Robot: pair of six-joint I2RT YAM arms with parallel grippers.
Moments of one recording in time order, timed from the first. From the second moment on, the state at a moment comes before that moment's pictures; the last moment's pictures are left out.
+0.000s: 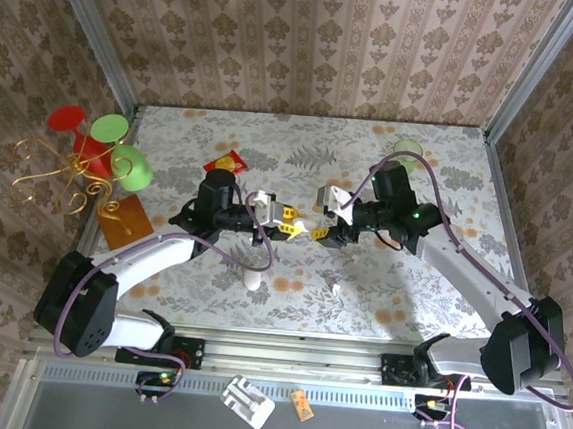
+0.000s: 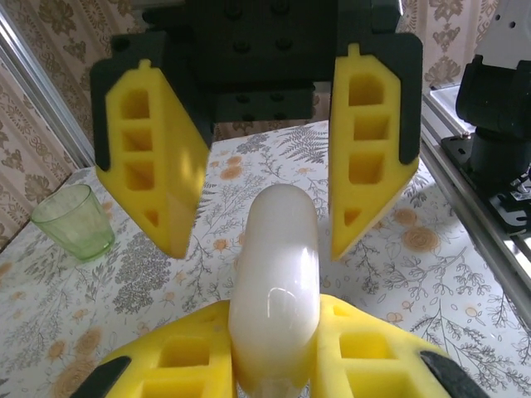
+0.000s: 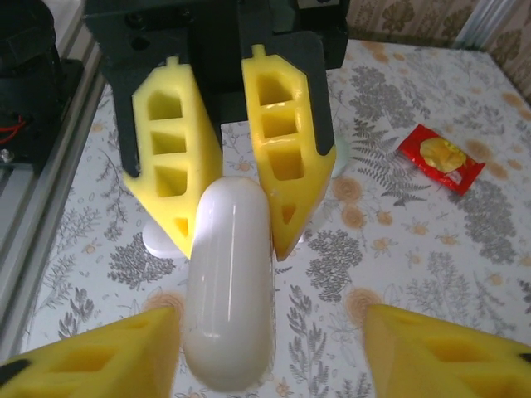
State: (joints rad) left arm -0.59 1.32 0.73 0.28 0.97 0.50; right arm 0.46 1.32 1.05 -0.43 -0.73 -0.73
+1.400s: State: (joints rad) left arm -0.60 1.05 0.63 0.35 0.74 -0.03; right arm 0.48 1.23 0.93 -0.16 -0.92 -0.15
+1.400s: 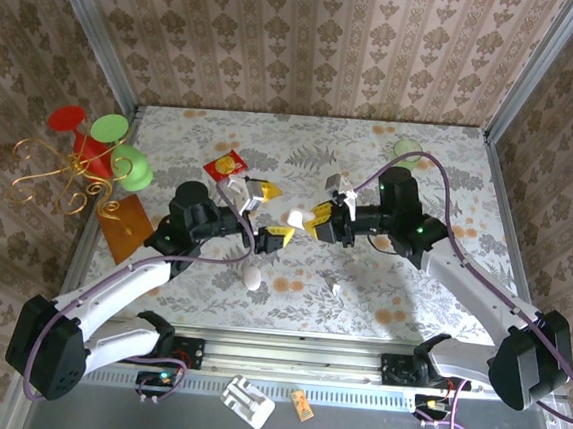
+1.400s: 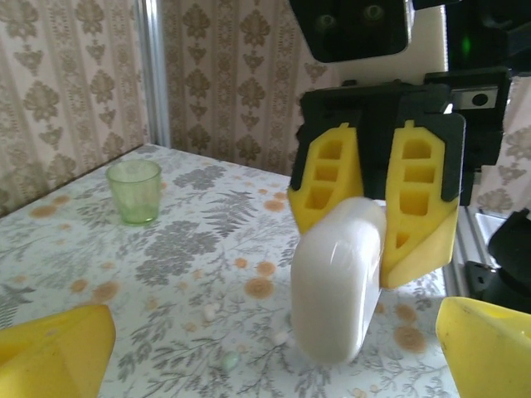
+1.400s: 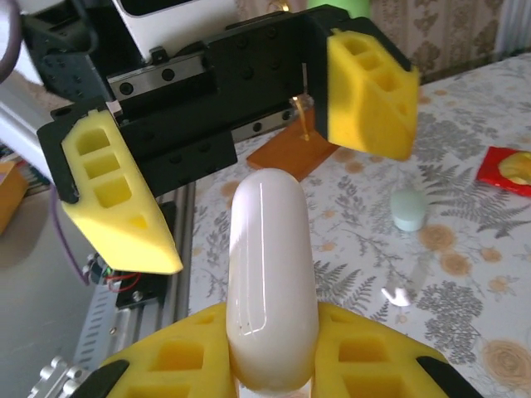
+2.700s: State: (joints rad) left arm -0.65 1.10 0.64 0.42 0.91 -0.09; right arm 0.51 1.19 0.97 -0.23 -0.96 -0.26
